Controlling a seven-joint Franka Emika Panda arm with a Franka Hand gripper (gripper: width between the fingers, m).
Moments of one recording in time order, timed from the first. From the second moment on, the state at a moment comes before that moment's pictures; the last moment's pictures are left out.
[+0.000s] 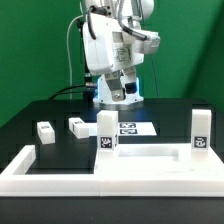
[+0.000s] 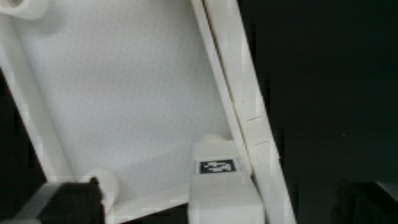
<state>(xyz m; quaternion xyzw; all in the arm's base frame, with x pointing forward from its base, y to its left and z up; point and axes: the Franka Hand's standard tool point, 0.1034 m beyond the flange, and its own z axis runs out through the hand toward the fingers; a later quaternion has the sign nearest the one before) 0.650 -0.034 0.158 -0.57 0.81 0.03 0.09</state>
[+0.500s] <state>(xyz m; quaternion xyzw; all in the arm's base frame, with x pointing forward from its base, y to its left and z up) 0.607 0.012 0.109 -0.60 0.79 0.06 0.05</state>
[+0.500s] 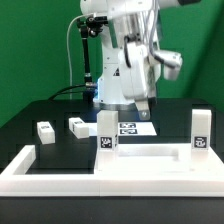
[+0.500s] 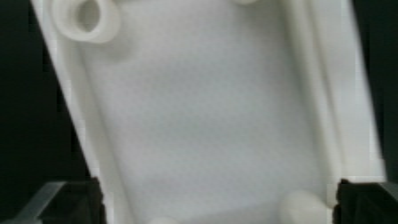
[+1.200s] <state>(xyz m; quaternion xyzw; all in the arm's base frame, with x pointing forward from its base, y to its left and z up) 0.581 0.028 0.081 -0.60 0.79 0.02 0.06</state>
